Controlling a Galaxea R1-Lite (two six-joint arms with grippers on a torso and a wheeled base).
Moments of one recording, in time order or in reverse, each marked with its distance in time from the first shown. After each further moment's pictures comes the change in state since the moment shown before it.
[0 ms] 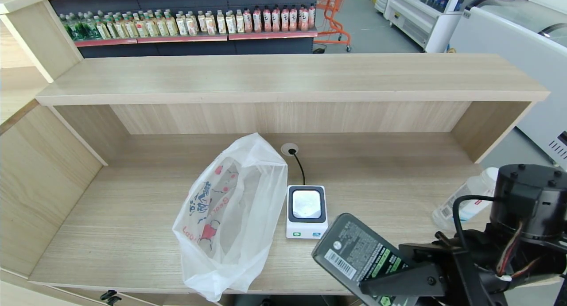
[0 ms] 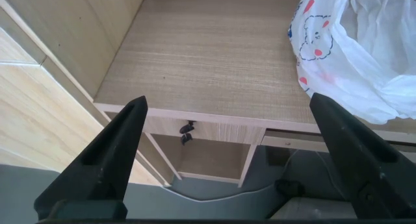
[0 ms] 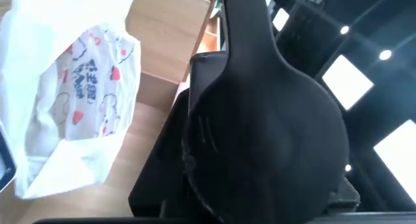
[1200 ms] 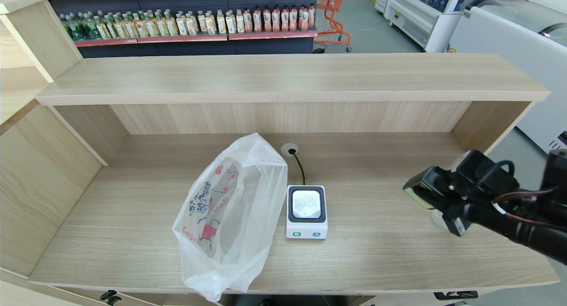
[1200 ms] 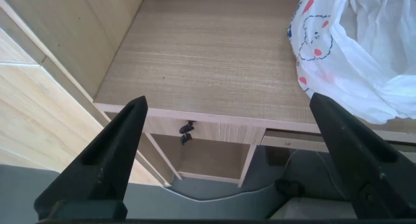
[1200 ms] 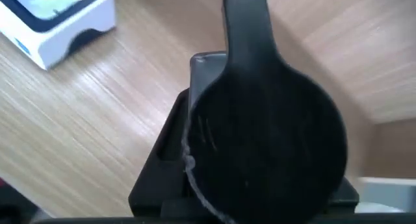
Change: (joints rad) left arm -0.001 0.000 0.000 0.000 0.000 0.000; right arm -0.333 -0.094 0.006 0.074 -0.940 1.760
